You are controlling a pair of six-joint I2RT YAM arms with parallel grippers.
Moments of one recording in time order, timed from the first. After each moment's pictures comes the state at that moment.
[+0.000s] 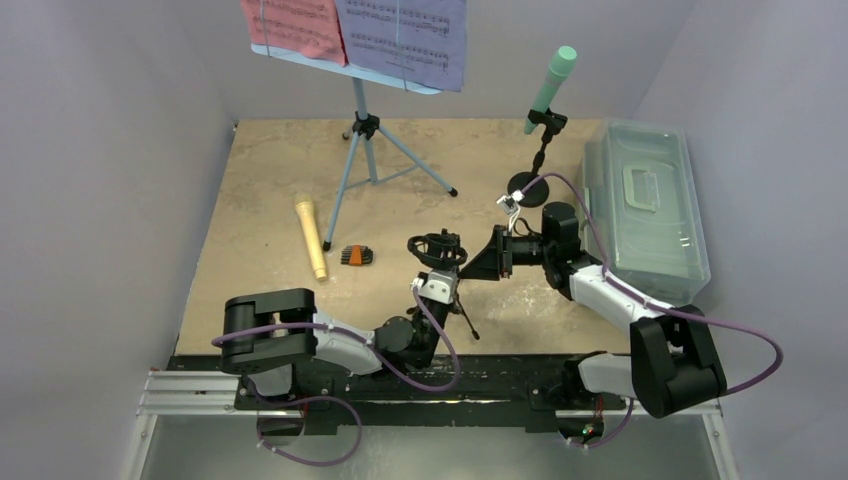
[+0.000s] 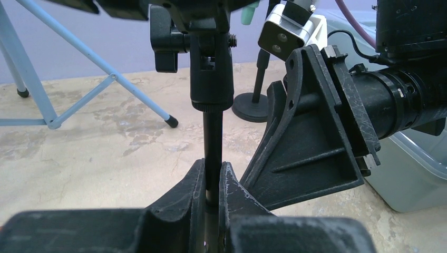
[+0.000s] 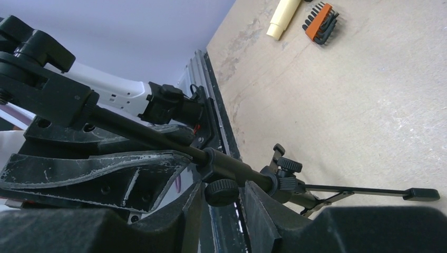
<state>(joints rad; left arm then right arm) -1.42 1.69 0.61 1.48 -1.05 0.25 0.29 1.27 0.57 0.30 -1.14 0.56</state>
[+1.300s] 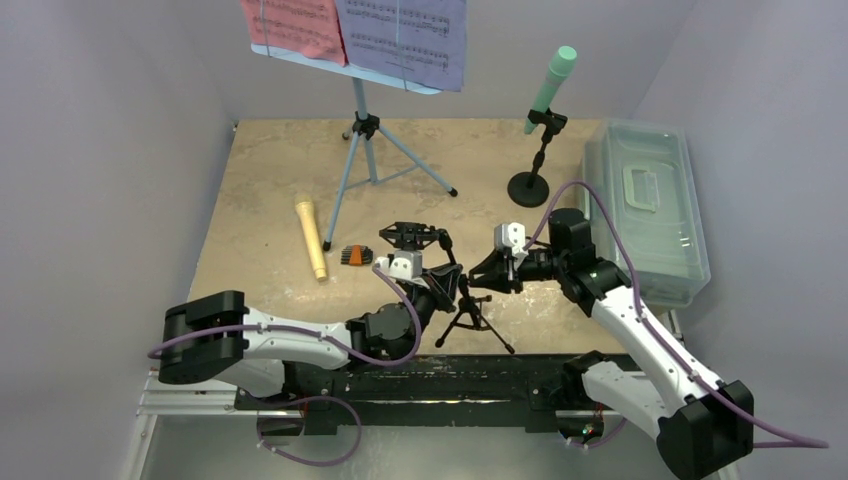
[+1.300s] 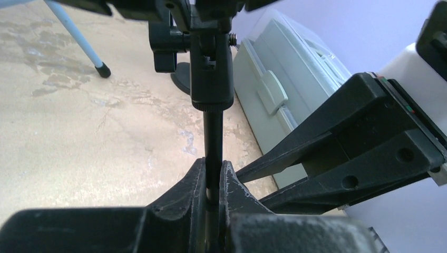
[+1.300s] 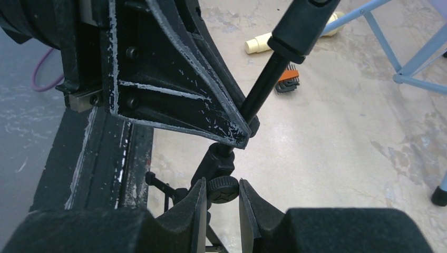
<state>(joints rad) -1.39 1.39 0.57 0.95 -0.94 -0.43 0.37 0.95 0.70 -0.30 -1.00 -0.54</state>
